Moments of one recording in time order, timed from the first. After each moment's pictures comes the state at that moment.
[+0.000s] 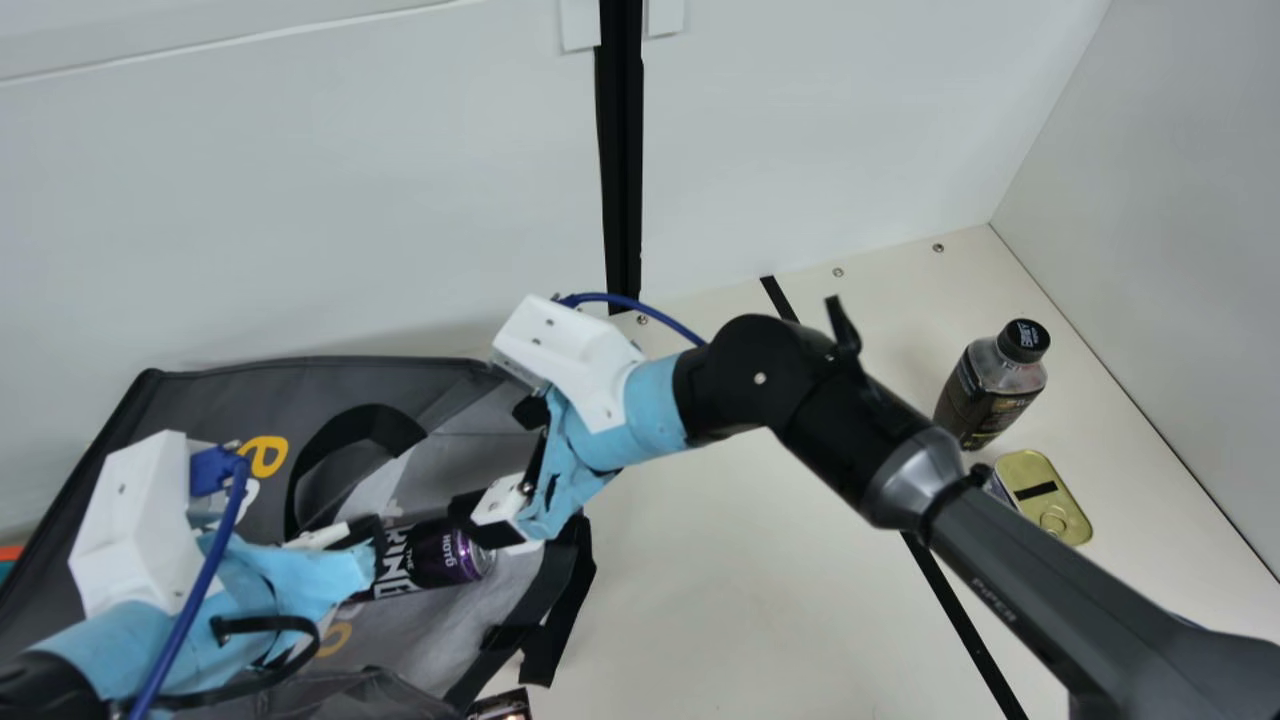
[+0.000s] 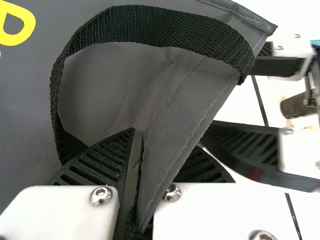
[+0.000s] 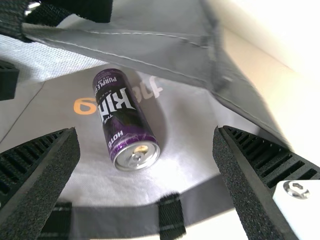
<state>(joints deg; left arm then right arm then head) -29.4 78.5 -70.1 -15.1 42.7 -18.3 16.0 93.8 -82.3 42.3 50.2 -48.5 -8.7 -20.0</state>
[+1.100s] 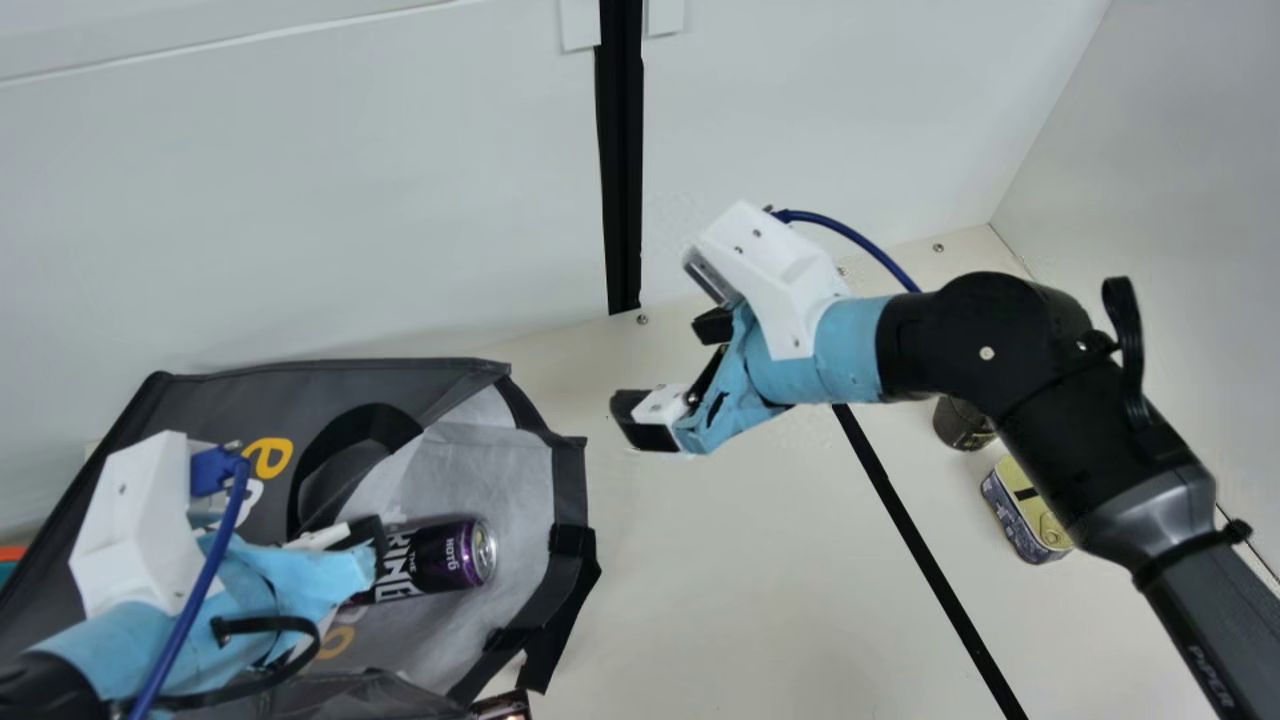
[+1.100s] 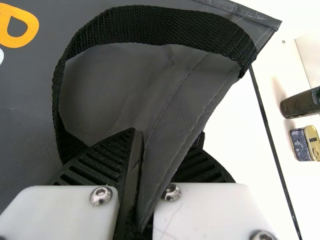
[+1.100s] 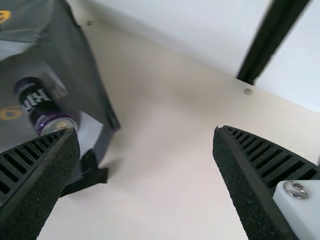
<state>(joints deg) -29.4 78.5 -70.1 -15.1 42.7 -18.3 0.5 81.7 -80.6 30.8 53.5 -38.0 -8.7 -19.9</state>
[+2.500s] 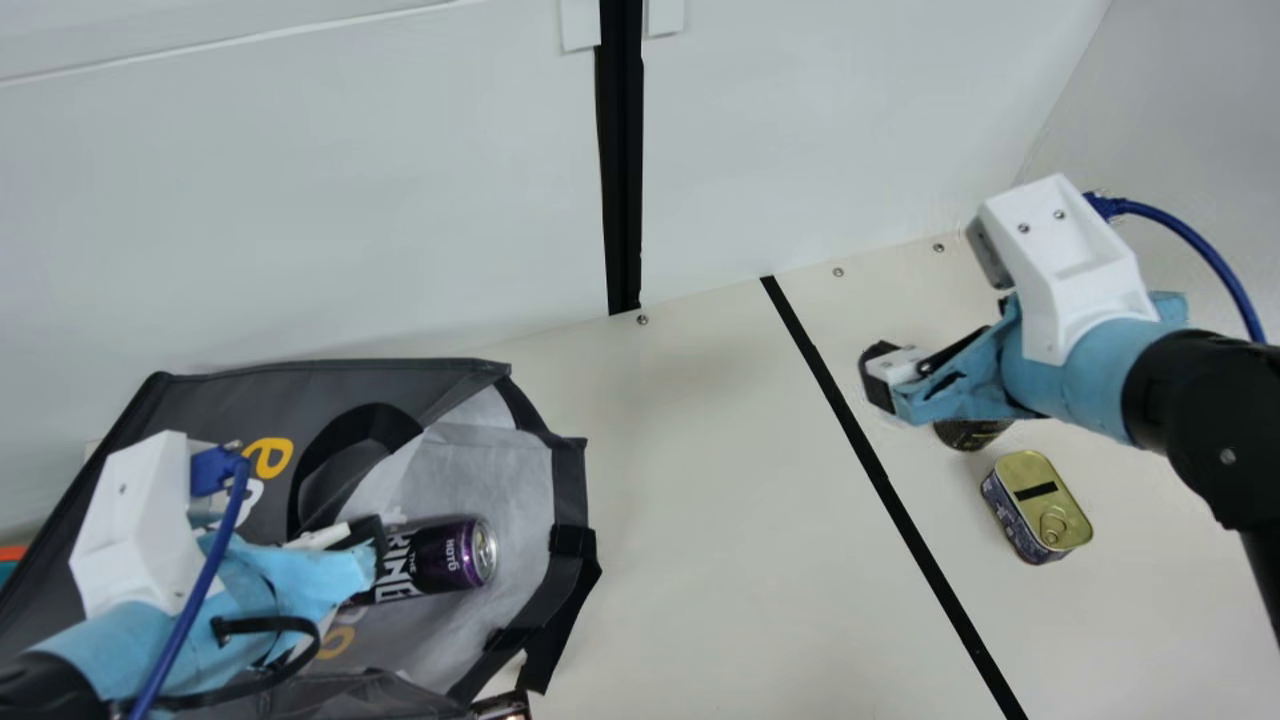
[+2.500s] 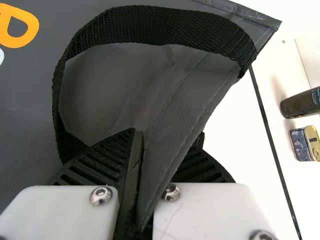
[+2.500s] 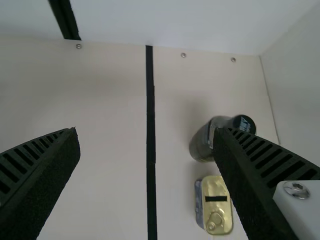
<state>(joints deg) -29.4 78.5 -70.1 -15.1 42.7 -18.3 -14.8 67.4 -77.8 2.2 57.3 -16.7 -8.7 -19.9</state>
